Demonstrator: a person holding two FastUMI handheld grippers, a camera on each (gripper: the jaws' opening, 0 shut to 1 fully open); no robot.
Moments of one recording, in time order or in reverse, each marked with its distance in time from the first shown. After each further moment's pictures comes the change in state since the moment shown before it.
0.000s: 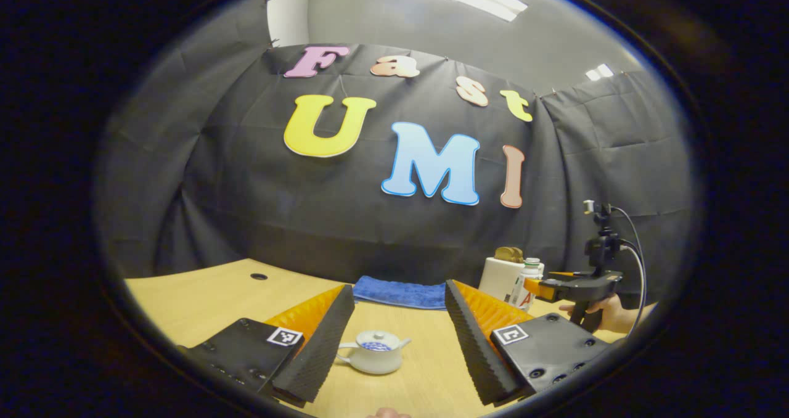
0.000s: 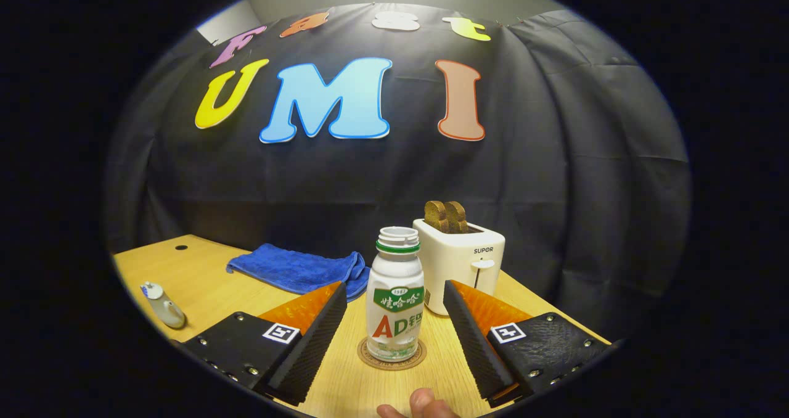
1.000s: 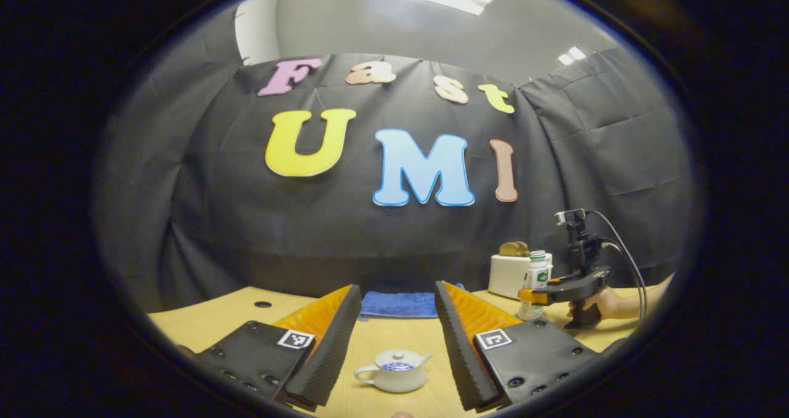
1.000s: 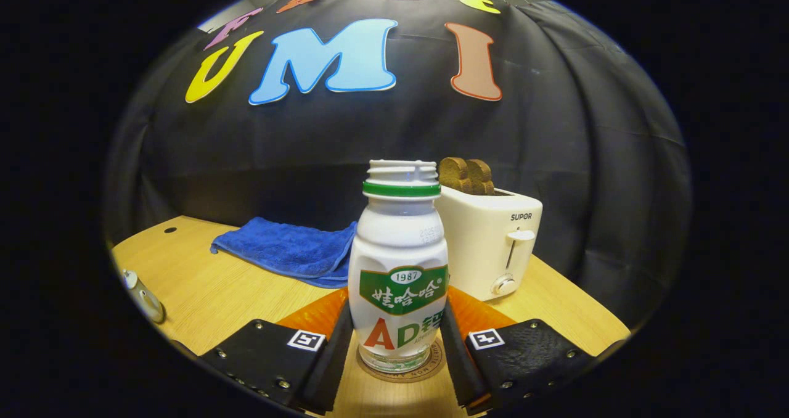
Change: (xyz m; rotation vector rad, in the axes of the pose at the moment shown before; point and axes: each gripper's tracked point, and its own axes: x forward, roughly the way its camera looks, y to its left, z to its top) left arm 0.018 0.022 0.048 0.215 -0.090 -0.035; right arm 0.087 0.002 -0.054 -0.033 0.147 -0.007
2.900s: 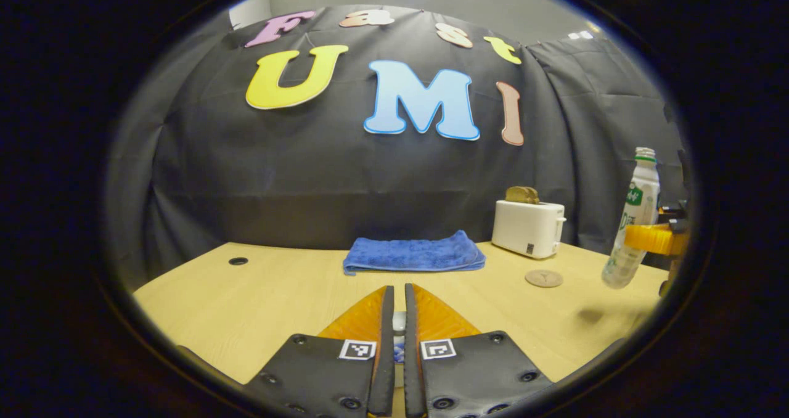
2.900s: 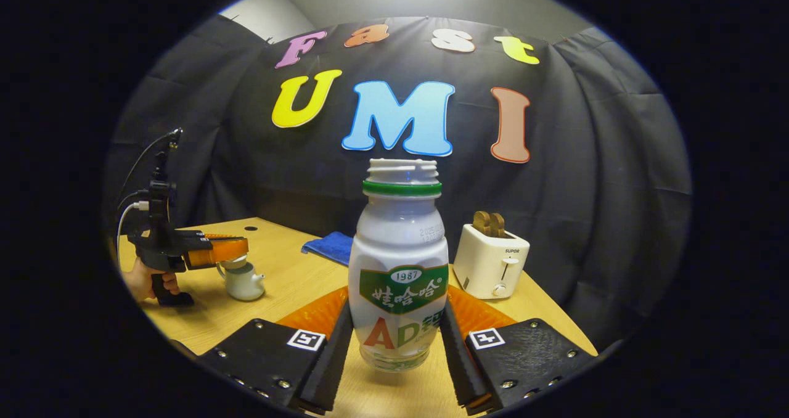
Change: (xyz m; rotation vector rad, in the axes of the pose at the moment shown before) left arm 0.077 -0.016 -0.146 -0.062 0.323 -0.049; right arm -0.202 0.042 0.034 -0.130 -0.148 0.217
